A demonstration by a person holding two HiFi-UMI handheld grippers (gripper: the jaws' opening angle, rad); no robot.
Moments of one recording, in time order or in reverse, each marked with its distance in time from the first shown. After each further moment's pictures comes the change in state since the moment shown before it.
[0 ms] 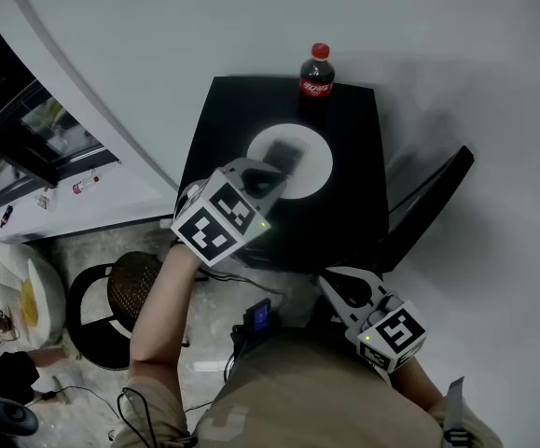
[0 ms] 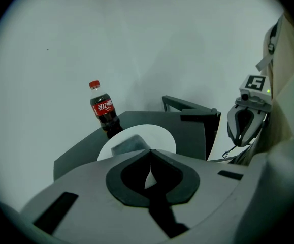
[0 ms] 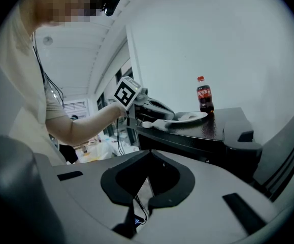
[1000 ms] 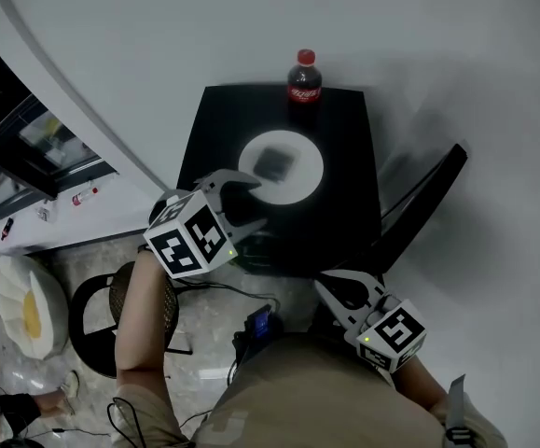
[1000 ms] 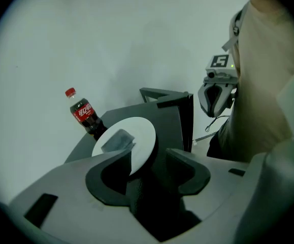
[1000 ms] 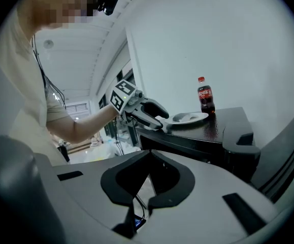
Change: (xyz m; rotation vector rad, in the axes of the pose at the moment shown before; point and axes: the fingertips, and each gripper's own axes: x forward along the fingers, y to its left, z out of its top) left arm -0.023 -0.023 -0.019 0.273 0.075 -0.148; right arm -0.005 0.002 0.003 0.012 -0.001 0.025
